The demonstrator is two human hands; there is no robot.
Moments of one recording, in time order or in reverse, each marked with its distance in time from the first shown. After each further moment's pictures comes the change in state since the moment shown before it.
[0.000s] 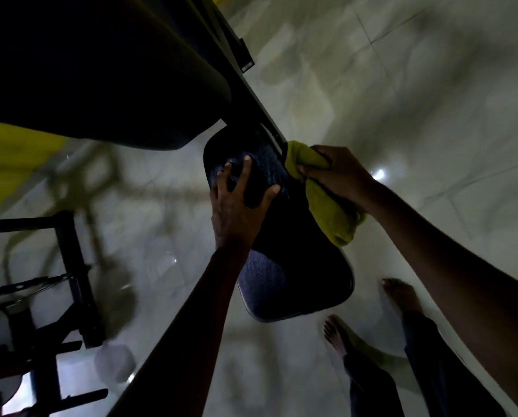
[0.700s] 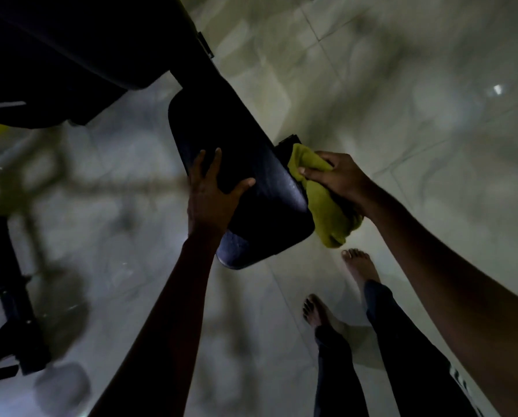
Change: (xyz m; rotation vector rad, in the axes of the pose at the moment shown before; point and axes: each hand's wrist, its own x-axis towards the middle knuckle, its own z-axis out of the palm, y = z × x) left_hand -0.066 -0.028 0.012 -0.277 -0.017 0.077; right_hand -0.120 0.055 0.004 0.156 0.153 0.124
